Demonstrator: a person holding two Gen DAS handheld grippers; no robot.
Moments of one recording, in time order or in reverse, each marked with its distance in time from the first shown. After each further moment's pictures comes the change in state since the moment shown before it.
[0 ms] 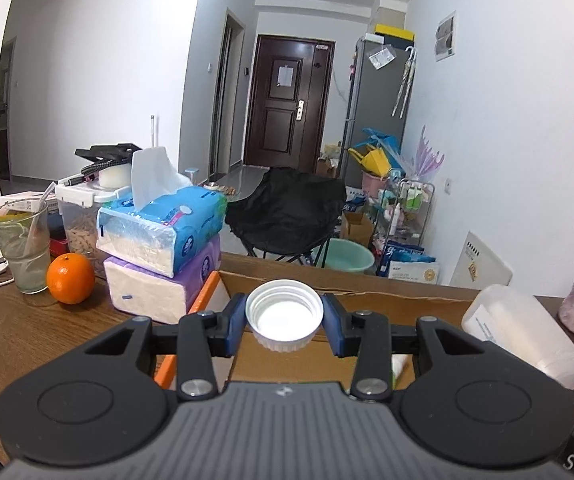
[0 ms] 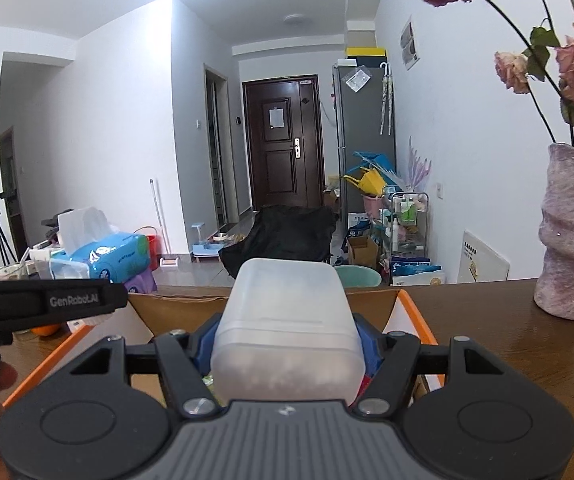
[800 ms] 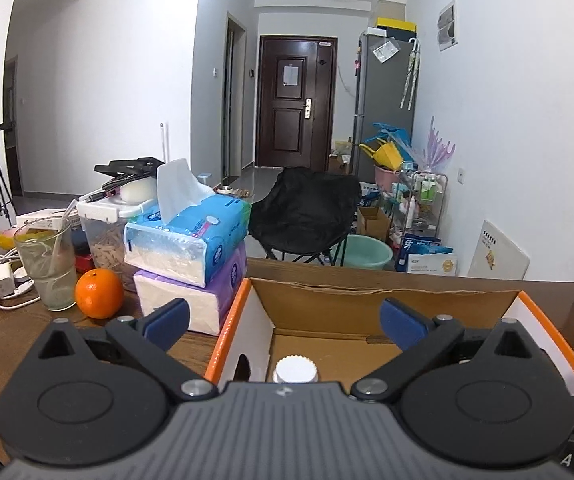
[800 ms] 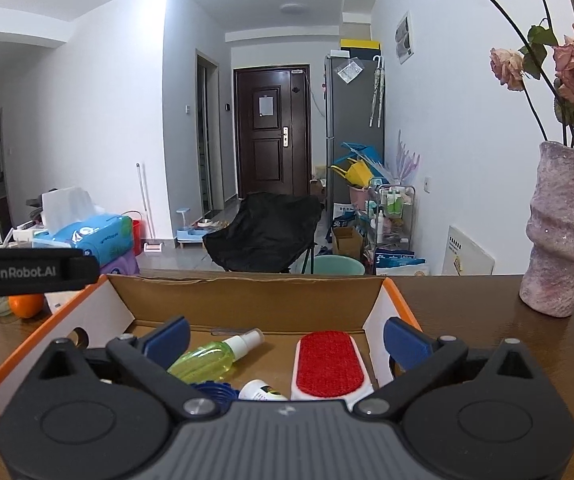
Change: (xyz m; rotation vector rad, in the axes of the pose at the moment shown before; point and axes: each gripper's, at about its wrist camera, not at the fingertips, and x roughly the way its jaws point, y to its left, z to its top) left arm -0.008 0.011 0.007 0.060 0.003 0.053; right arm 0.000 0.001 -0.005 -0.026 0.034 -0.051
